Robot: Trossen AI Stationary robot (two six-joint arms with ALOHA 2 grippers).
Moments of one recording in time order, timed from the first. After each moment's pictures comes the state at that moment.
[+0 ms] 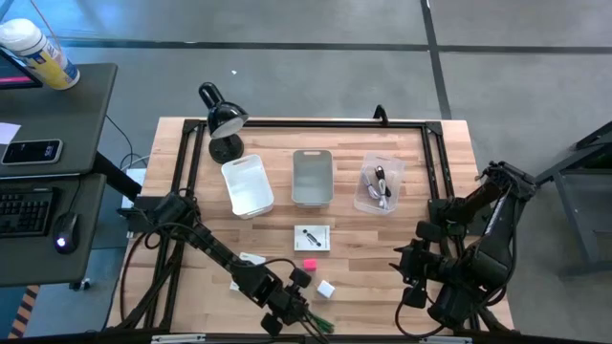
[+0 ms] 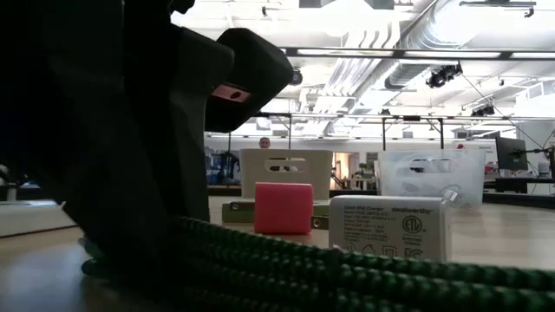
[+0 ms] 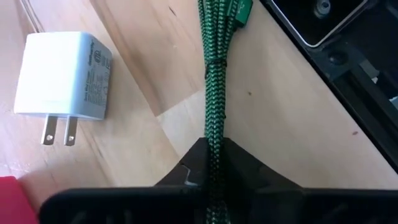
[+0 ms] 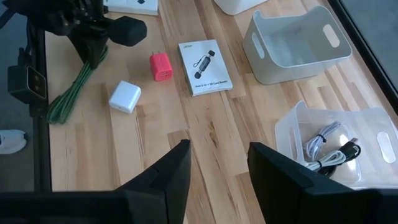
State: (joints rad) left arm -0.52 2.13 1.41 -0.31 -0.12 -0.01; right arm 0.98 1.58 1.61 -1.49 0.72 1.15
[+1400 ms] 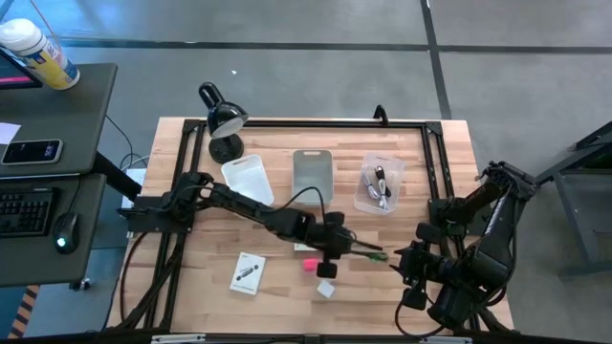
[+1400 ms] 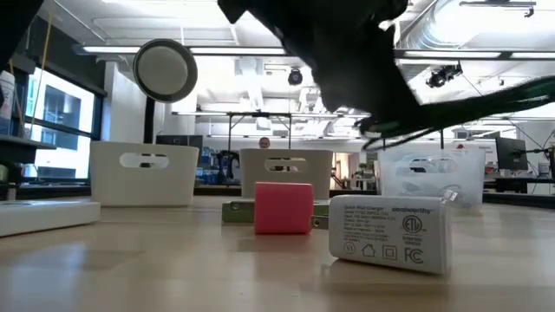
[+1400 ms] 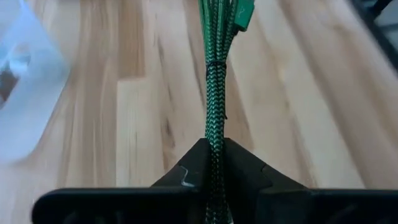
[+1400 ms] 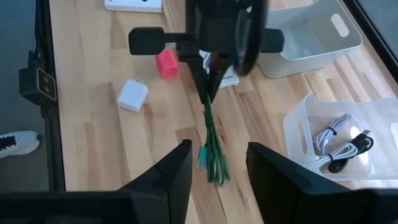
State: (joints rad) left arm -0.13 2.13 1.58 -0.20 -0.06 -0.03; right arm 0.98 1.58 1.61 -1.47 0.70 1.18
